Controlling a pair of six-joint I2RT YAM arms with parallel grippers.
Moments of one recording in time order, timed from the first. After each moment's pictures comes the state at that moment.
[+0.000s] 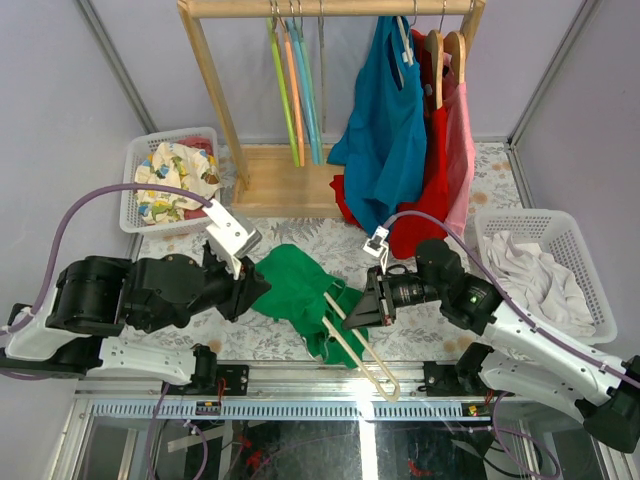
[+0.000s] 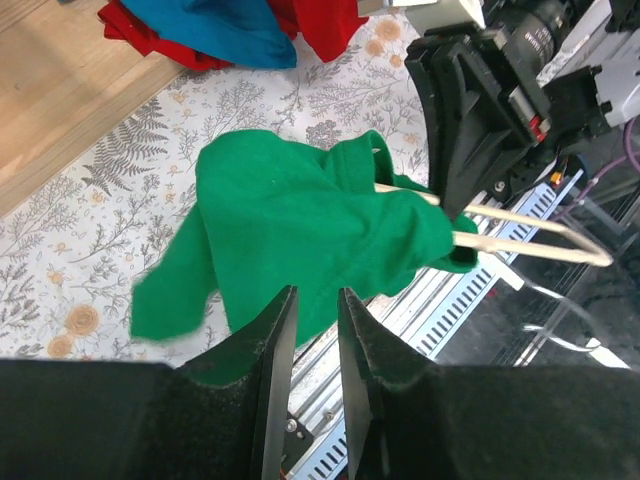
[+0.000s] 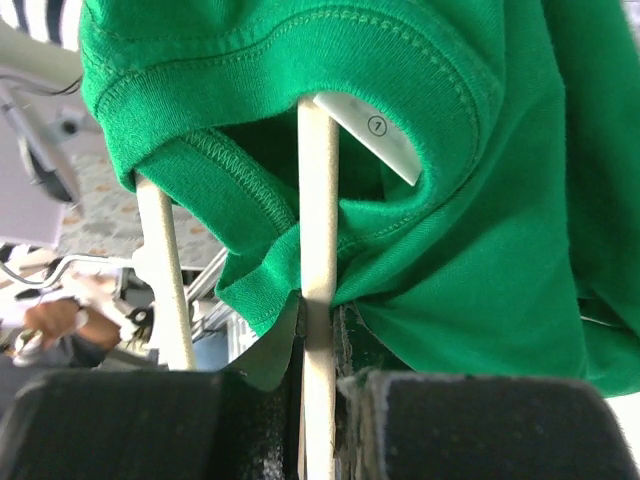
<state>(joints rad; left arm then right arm) -1.50 0.99 1.71 -1.29 -0.54 -0.45 0.85 0.86 0.68 -0.18 -0.76 0.70</state>
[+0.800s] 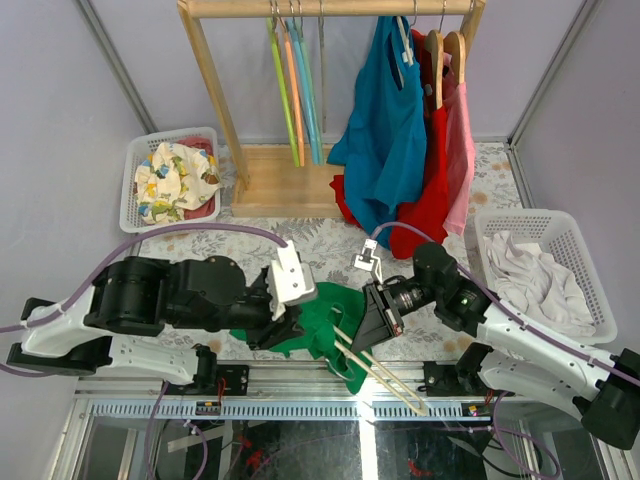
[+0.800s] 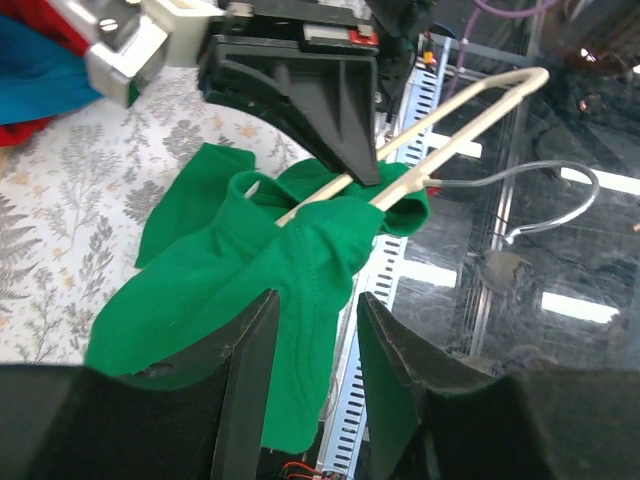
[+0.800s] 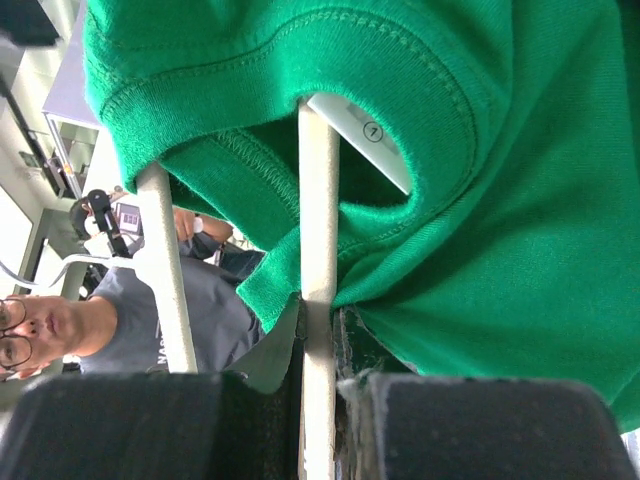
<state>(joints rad) -1.51 1.08 1.70 -1.19 -0.11 -0.15 0.85 0.89 0.61 0.03 -1.12 0.92</state>
